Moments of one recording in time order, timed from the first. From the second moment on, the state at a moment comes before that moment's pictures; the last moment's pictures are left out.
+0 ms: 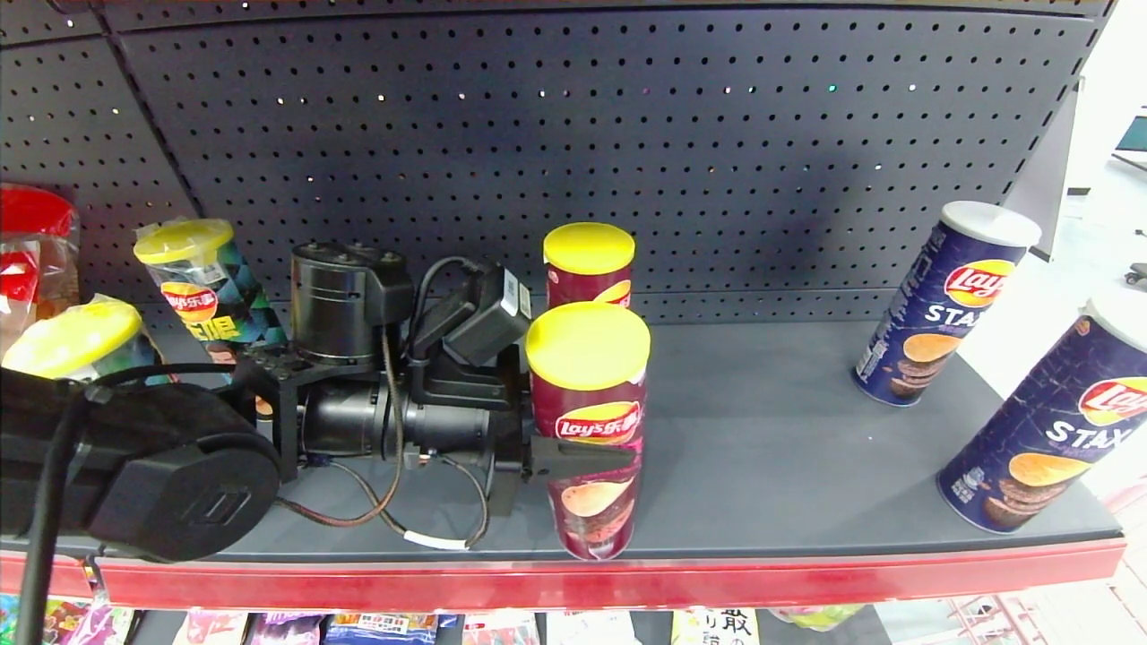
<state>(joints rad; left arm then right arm) -0.59 1.77 -0.85 -0.62 -0.85 0.28 0.31 0.00 -0.09 0.13 0.02 0.12</state>
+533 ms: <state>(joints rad) -0.59 1.77 -0.85 -0.62 -0.86 0.28 0.12 0.10 -0.08 0.11 -0.18 0.11</state>
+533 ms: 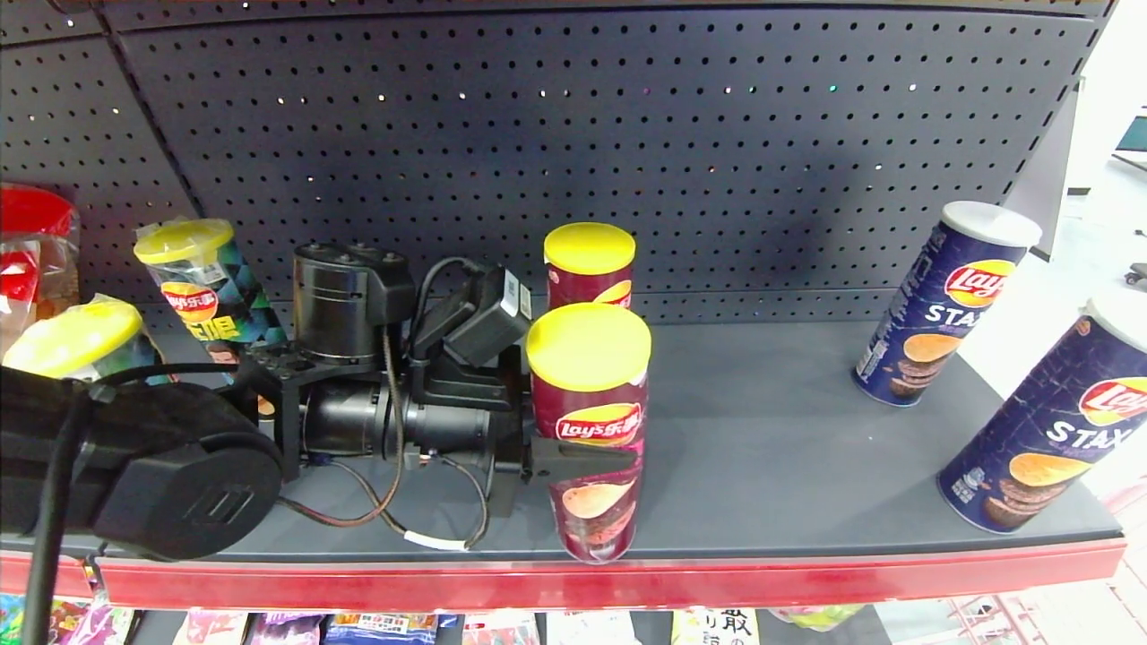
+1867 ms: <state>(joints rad) -0.55 1.78 -0.84 -0.62 -0.89 0.28 0.00 0.00 0.00 0.00 0.06 0.00</state>
